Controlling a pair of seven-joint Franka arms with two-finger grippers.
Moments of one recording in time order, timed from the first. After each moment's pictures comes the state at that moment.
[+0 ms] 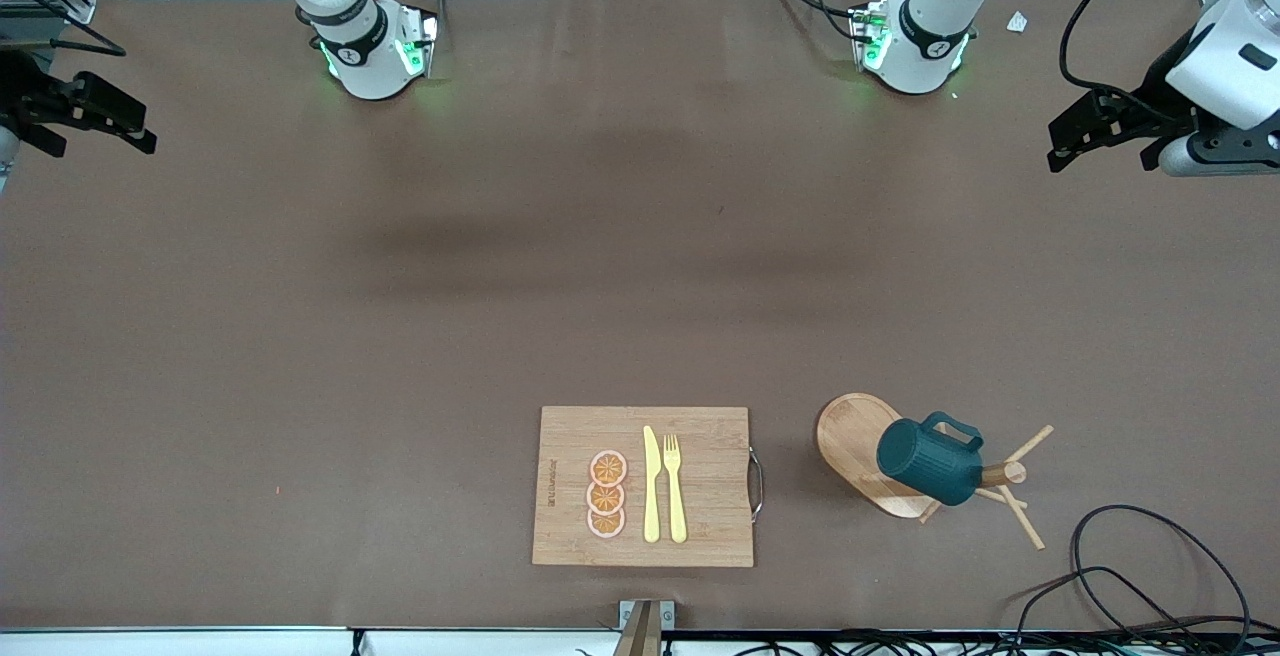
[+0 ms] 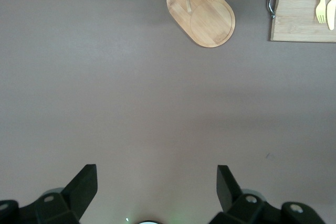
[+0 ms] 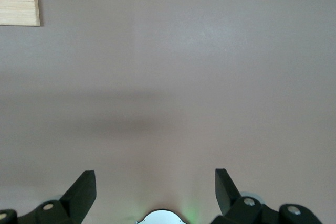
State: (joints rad) left arm -0.05 -0.08 -0.09 -1.59 -0.01 1.51 -0.14; right arm 0.03 -0.12 -0.05 -1.62 0.00 1.44 -0.05
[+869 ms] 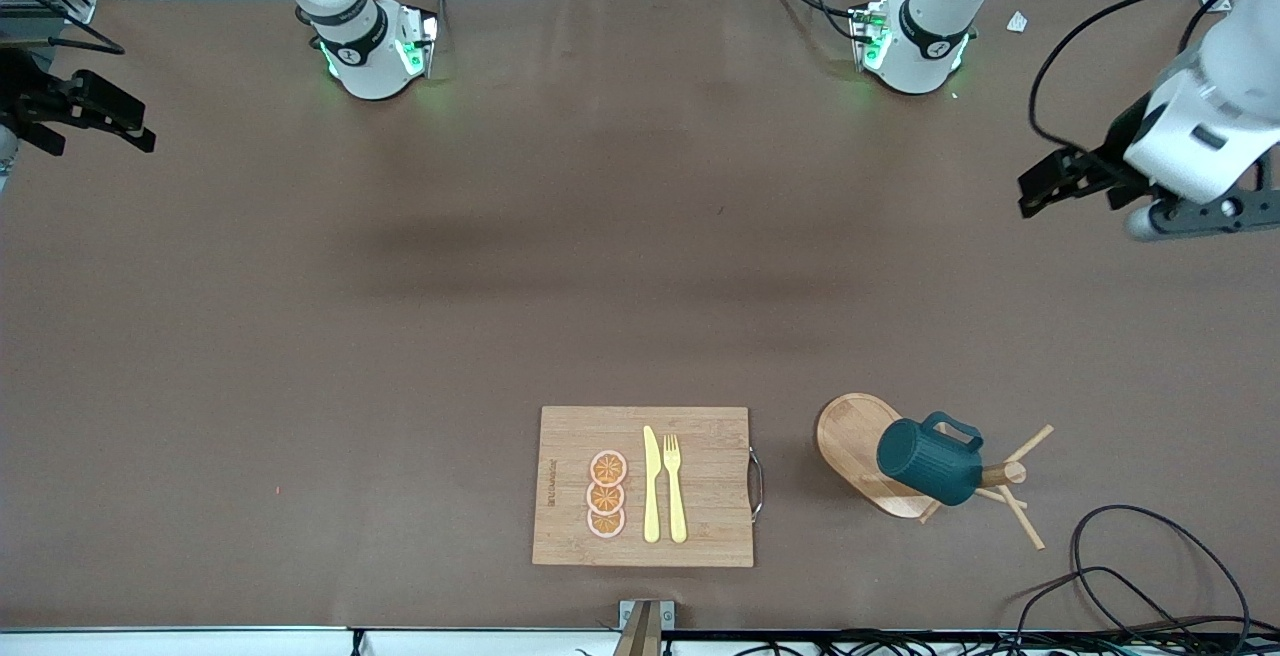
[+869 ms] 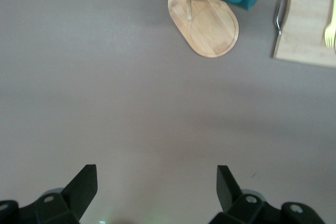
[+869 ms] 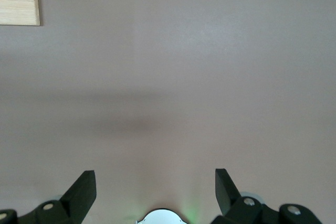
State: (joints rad) left arm -0.07 0.07 -0.12 -1.53 0.00 1.56 -0.36; right arm 0.03 -0.12 -0.06 -1.62 0.00 1.43 -0.05
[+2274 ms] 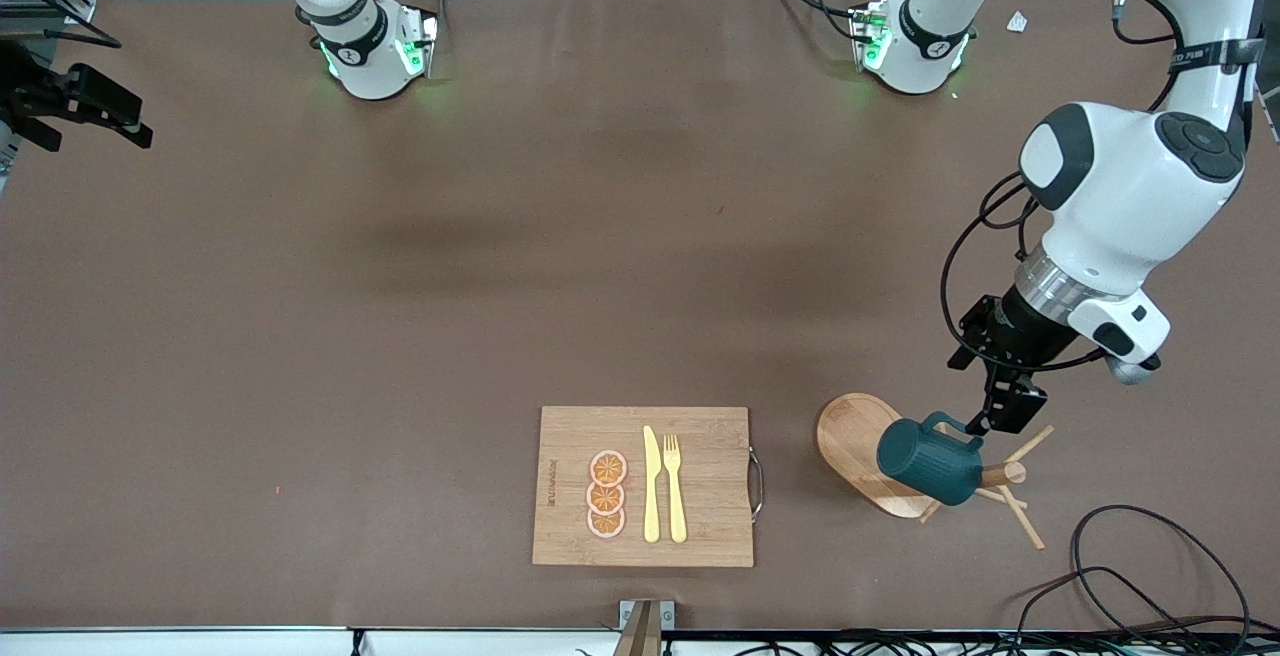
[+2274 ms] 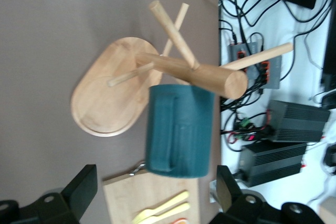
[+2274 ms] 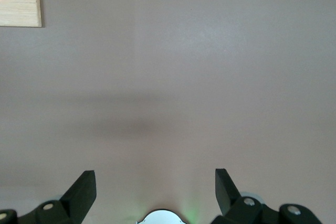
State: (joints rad) left arm -0.06 0.27 -0.14 -1.81 -0.14 2.55 -1.55; right arm 0.03 -0.13 -0.06 -1.62 0.00 1.43 -0.05
